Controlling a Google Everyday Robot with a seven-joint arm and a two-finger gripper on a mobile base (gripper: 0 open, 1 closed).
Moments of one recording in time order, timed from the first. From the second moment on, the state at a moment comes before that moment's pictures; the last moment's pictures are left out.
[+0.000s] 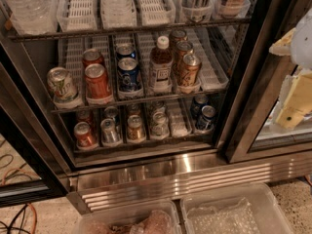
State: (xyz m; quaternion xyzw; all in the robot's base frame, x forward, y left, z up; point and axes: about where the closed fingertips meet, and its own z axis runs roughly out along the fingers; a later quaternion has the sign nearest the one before) arm 0.438 -0.217 0.976 -0.60 0.78 -0.03 0.16
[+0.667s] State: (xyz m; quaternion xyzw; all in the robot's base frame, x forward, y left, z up) arm 0.438 -0.213 0.971 -0.60 0.78 -0.03 0.17
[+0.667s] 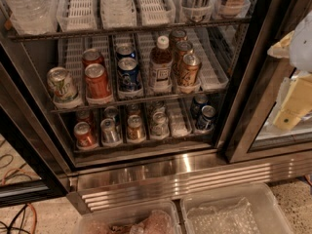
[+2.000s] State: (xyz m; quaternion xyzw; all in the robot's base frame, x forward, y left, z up) arm 0.439 -0.181 0.910 -0.53 0.80 0.09 0.26
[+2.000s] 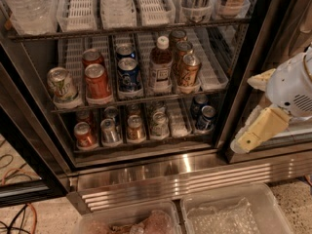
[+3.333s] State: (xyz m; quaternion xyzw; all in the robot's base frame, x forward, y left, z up) arm 0.417 -0.048 0.899 -0.46 0.77 0.20 0.39
